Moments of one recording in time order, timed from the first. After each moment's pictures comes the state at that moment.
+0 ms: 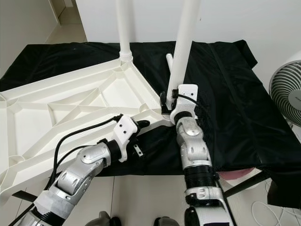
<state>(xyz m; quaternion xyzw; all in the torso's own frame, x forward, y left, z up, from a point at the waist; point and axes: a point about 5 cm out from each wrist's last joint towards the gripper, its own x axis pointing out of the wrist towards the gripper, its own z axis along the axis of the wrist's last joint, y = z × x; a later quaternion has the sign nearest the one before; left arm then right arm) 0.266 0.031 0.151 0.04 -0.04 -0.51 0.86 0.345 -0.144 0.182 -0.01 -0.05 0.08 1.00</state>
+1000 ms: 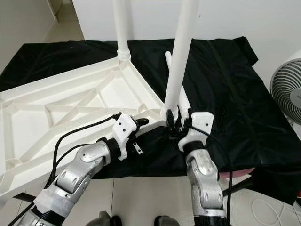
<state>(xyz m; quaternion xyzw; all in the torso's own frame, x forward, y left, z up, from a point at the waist) 0.268 0.032 0.154 0.05 -0.05 -0.50 0.86 0.265 -0.156 0.161 0.03 -0.10 0.08 0.99</state>
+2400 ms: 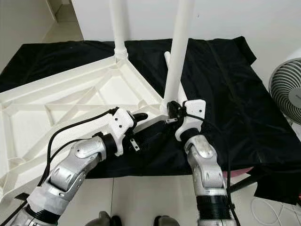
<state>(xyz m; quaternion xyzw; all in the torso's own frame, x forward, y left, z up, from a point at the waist) 0.266 0.038 0.177 0.07 -0.08 -0.50 0.86 0.310 -0.155 0.174 0.02 -0.08 0.15 0.99</state>
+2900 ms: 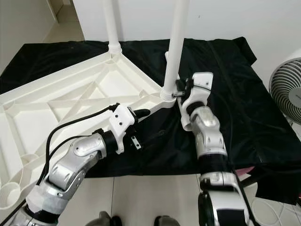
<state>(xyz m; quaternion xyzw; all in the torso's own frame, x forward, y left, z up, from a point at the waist) 0.262 0.036 0.188 0.07 -0.09 -0.51 0.85 0.374 -0.174 0.210 0.01 -0.12 0.11 0.99</state>
